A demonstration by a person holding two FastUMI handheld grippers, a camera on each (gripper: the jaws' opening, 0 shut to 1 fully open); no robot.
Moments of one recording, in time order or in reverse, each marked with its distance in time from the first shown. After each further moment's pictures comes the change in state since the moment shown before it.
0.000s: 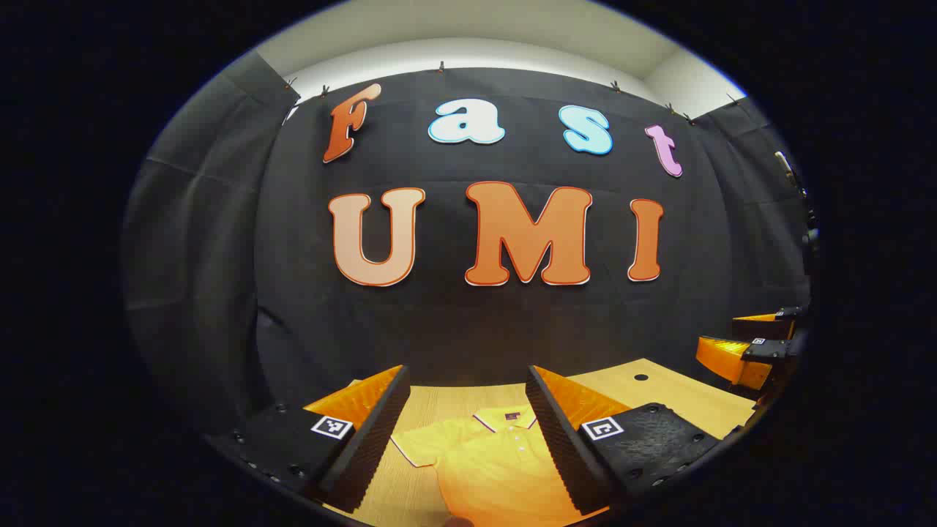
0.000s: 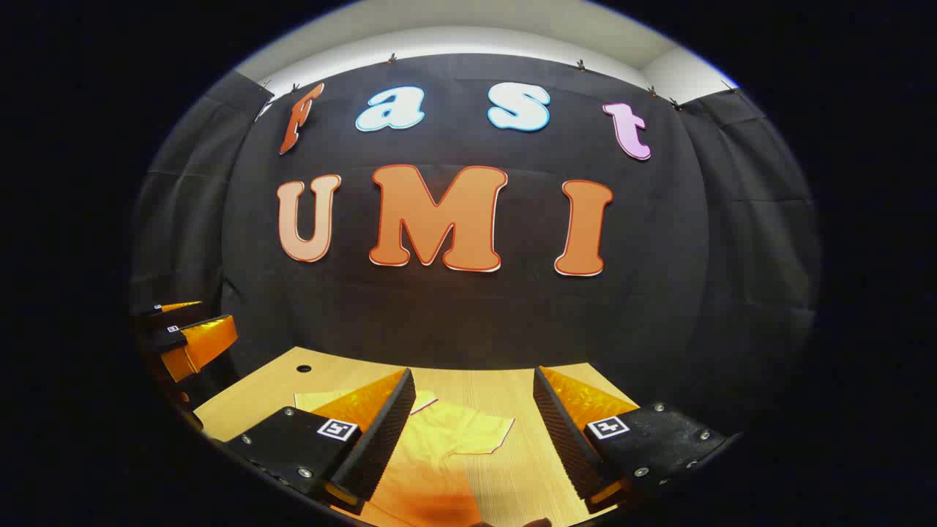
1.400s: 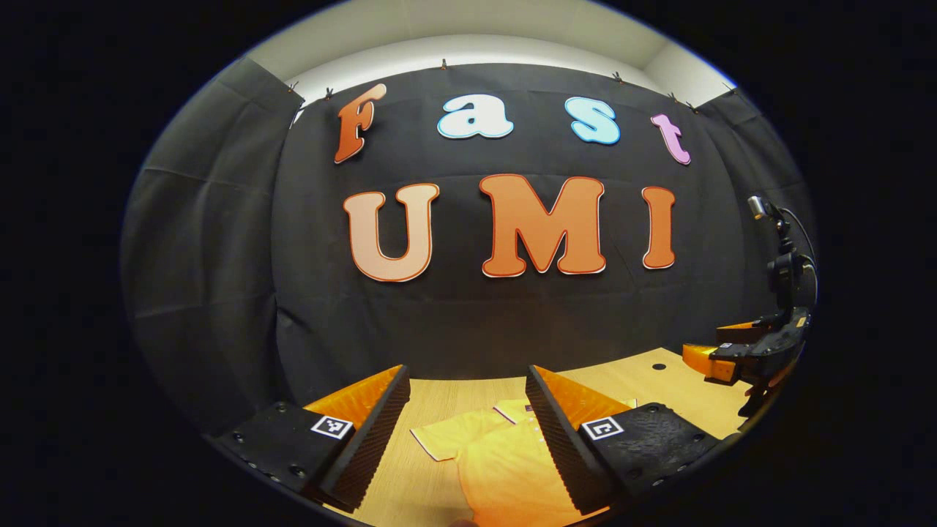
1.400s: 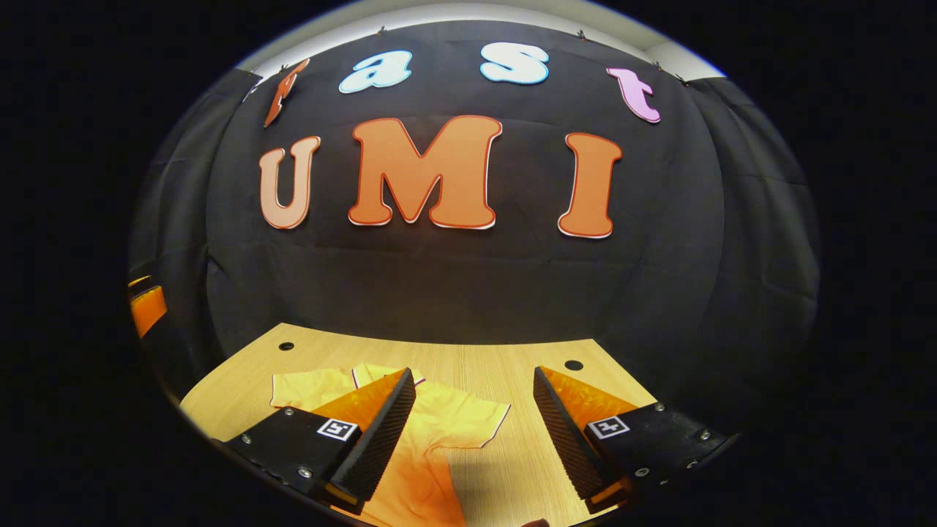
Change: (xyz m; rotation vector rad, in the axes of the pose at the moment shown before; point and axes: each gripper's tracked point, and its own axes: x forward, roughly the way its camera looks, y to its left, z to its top) left arm -0.012 0.024 -0.014 0.034 0.029 0.050; right arm 0.067 -0.026 -0.065 0.001 0.167 -0.024
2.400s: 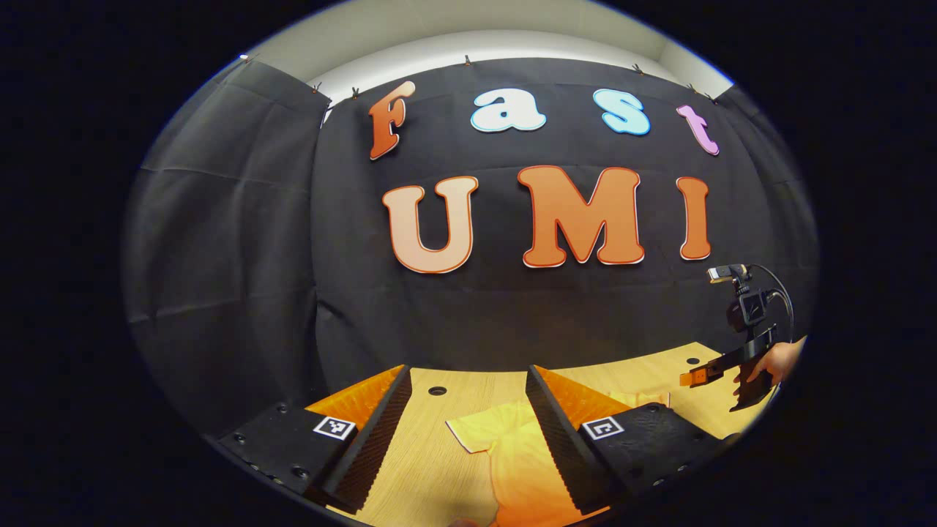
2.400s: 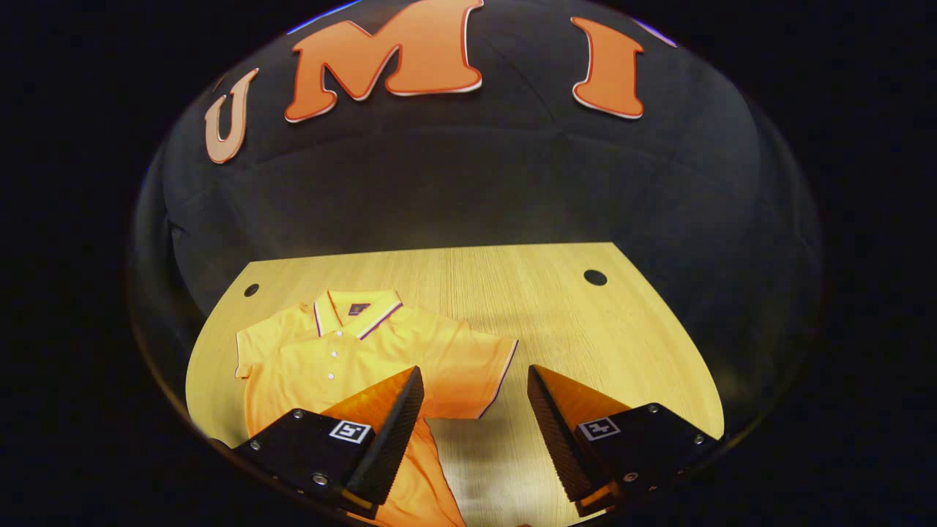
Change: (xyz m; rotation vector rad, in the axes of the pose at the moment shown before) left arm -0.013 0.035 -0.017 0.006 0.038 0.190; right arm 0.116 -0.014 -0.119 0.050 0.499 0.023
